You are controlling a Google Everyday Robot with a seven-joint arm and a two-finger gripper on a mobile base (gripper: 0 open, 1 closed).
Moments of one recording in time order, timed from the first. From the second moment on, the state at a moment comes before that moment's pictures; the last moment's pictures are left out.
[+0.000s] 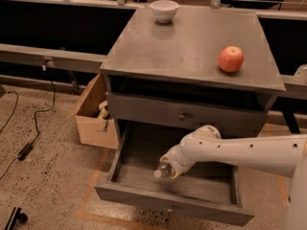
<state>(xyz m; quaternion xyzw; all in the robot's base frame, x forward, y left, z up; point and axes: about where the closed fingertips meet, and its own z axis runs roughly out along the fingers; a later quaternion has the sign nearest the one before) 0.545 -0.069 0.473 -0.87 0.45 -0.02 0.19</state>
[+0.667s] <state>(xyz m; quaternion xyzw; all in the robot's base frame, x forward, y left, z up) 0.557 -0.073 0.489 -0.86 0.48 -0.03 0.18</state>
